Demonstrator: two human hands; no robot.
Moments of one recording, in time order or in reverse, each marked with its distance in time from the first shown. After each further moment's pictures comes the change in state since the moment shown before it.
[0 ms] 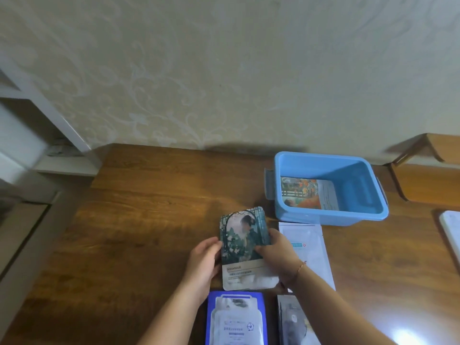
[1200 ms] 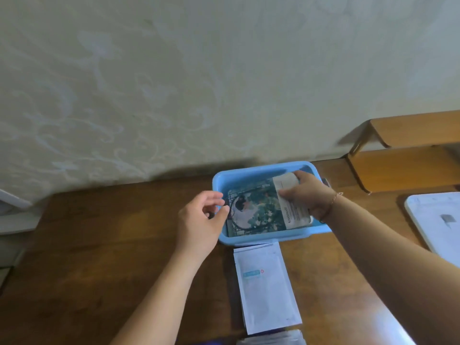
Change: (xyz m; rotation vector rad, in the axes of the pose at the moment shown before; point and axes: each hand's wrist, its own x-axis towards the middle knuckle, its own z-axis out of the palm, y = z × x) left_hand 0.016 0.093 0.157 0.650 -0.019 0.881; right_hand 0.089 -0.050 -0.216 0.097 0.138 -0.091
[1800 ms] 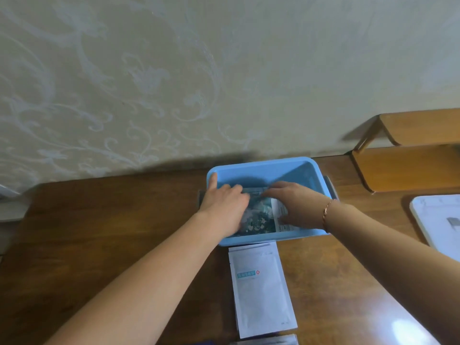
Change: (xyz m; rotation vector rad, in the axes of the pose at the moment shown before) left_hand 0.046 0.023 0.046 1.271 -0.624 0.502; right_hand -0.004 0.002 0.004 -1.162 -0.283 -0.494
